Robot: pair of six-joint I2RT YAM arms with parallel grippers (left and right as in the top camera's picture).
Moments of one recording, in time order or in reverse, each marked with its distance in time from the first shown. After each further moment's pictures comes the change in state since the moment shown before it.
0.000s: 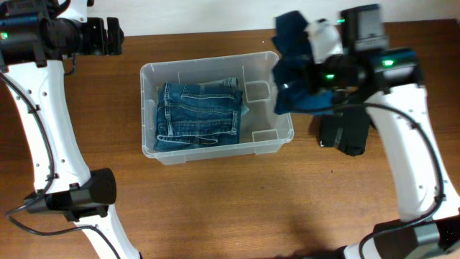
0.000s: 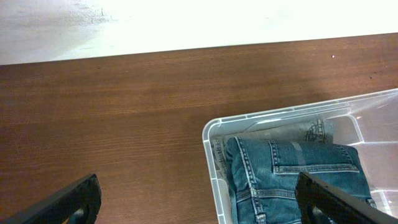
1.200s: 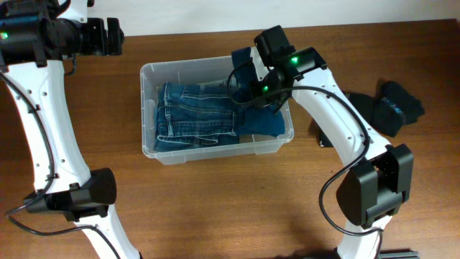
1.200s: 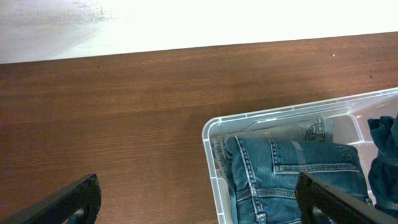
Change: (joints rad) left arm 0.000 0.000 0.000 -0.003 0.000 0.000; right arm 0.194 0.300 0.000 0.021 0.098 0.303
